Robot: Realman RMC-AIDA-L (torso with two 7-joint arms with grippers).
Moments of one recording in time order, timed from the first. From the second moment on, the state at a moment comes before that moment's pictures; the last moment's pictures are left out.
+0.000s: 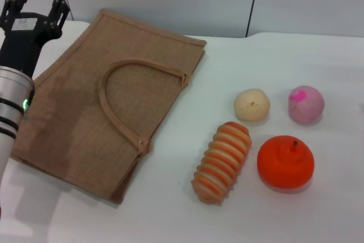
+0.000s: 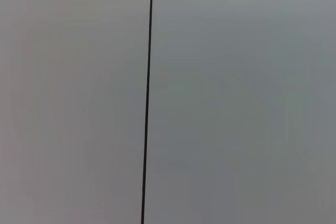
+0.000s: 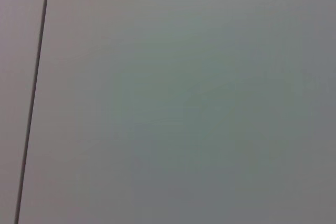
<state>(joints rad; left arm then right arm) -0.57 -2.04 2.86 0.17 -1.59 1.32 -0.15 0.36 2.02 -2.28 -0.56 -2.01 1.12 2.82</state>
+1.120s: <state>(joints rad) -0.63 -2.03 2.86 -0.13 -1.21 1.30 -0.99 0.36 2.02 -2.28 -0.56 -2.01 1.12 2.82</state>
